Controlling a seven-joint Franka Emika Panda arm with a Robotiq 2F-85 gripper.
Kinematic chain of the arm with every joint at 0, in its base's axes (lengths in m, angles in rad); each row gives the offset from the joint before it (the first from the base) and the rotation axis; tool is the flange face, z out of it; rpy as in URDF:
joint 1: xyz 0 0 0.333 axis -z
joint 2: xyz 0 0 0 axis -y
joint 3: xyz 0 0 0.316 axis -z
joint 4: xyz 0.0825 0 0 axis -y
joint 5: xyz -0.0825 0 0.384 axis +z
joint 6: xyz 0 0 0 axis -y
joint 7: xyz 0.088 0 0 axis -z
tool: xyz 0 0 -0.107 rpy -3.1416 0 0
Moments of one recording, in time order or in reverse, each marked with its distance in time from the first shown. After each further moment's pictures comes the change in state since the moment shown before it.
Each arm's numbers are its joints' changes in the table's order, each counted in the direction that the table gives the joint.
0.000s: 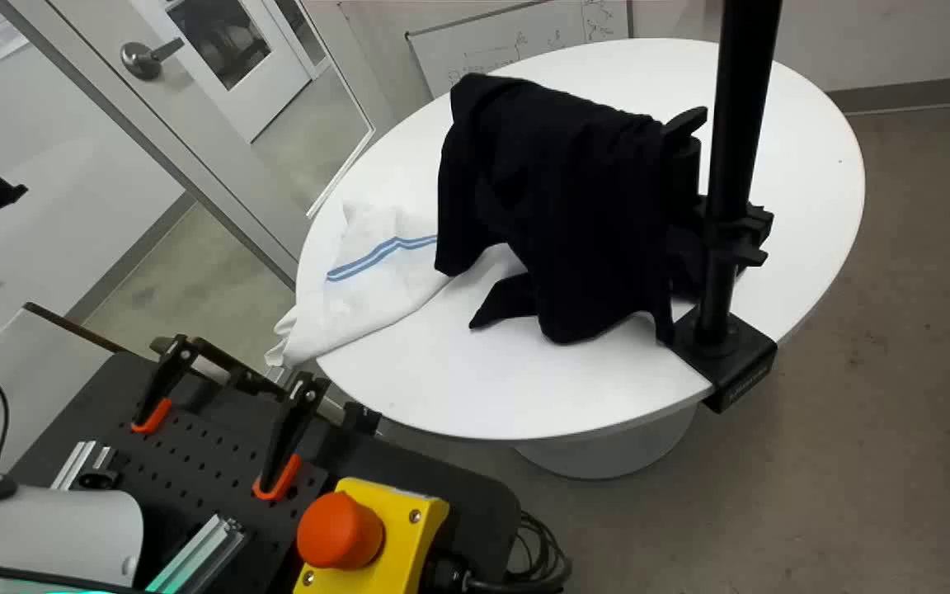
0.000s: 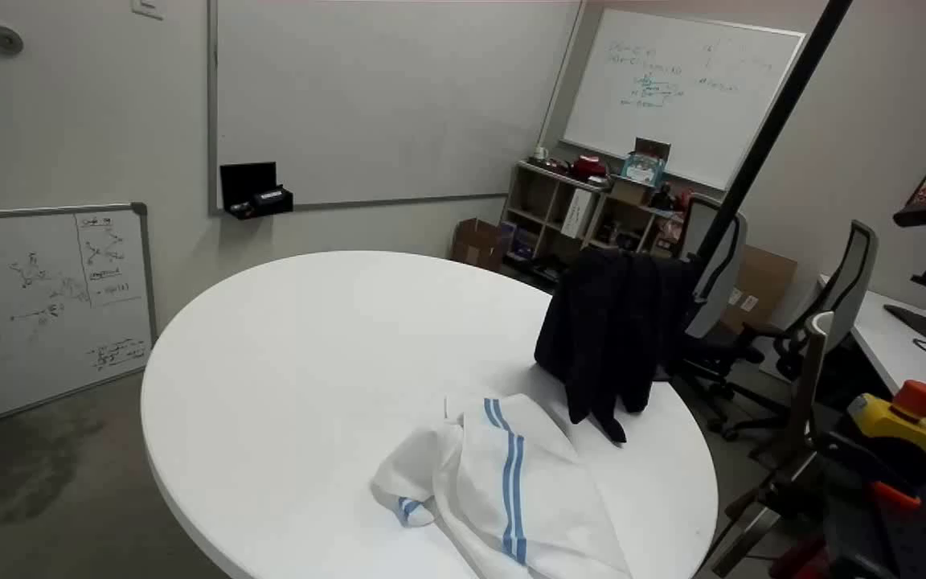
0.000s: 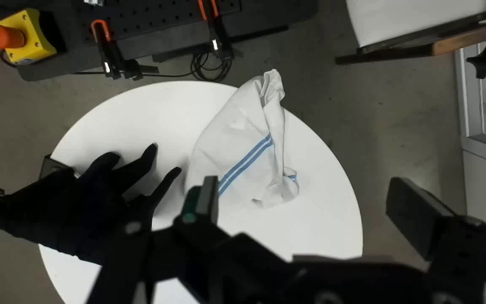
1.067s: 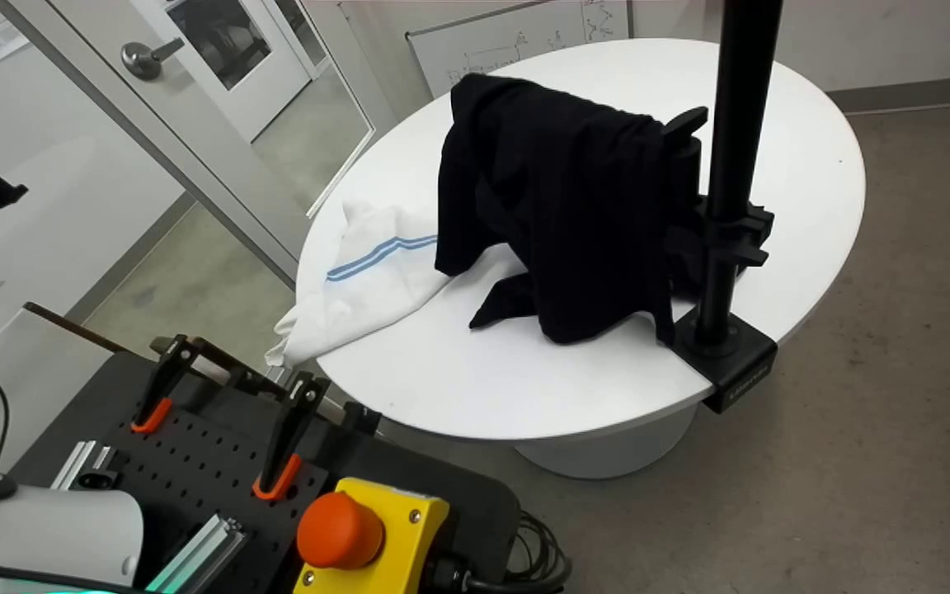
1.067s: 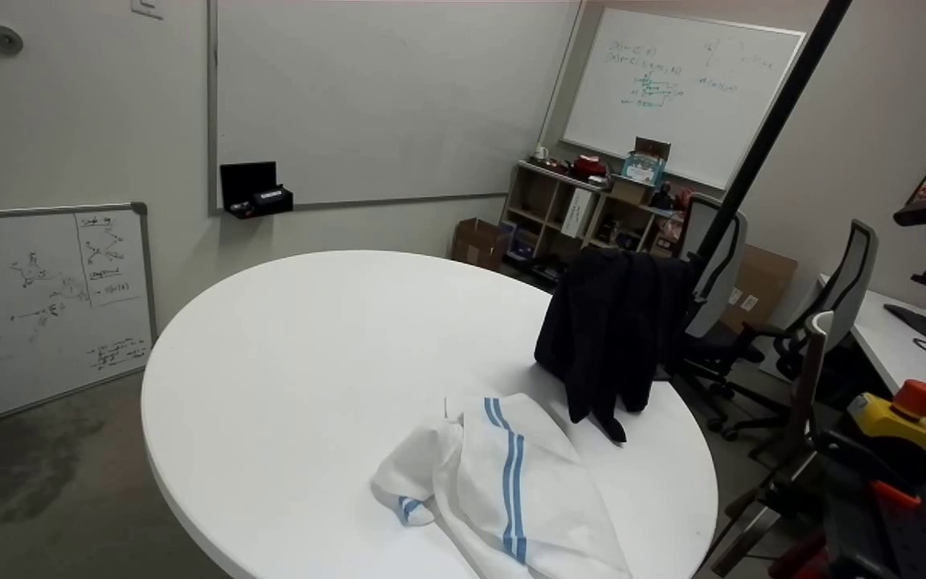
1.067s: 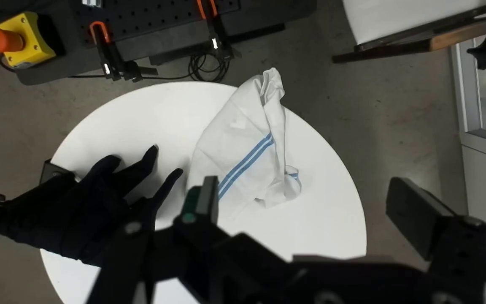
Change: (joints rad) arm 0.005 -0.010 0.028 0.004 -0.001 0.001 -0.001
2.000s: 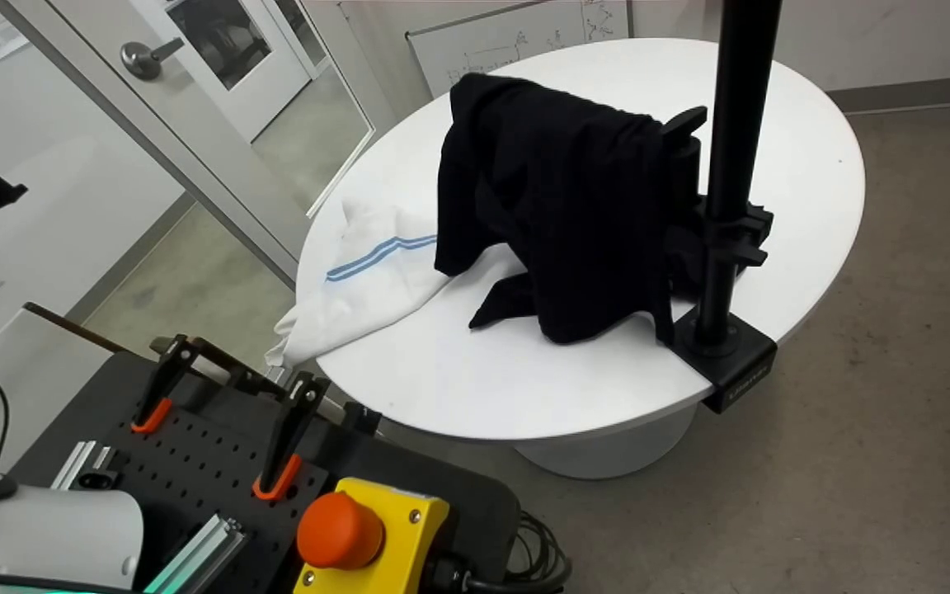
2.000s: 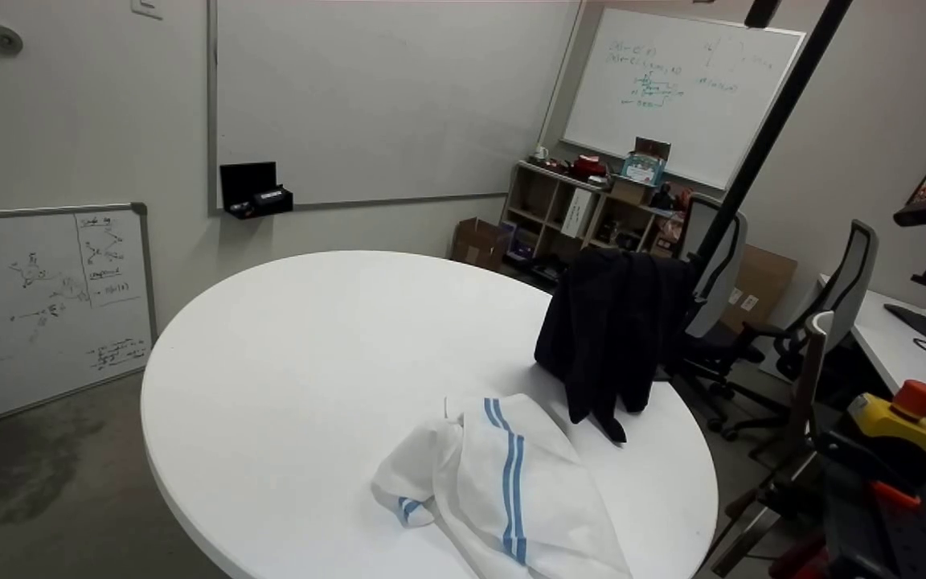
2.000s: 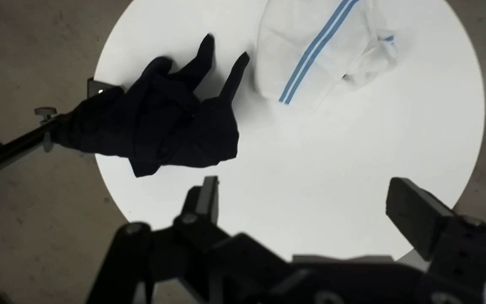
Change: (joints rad) arm 0.149 -0.266 0.215 0.017 -0.255 0.385 -0.112
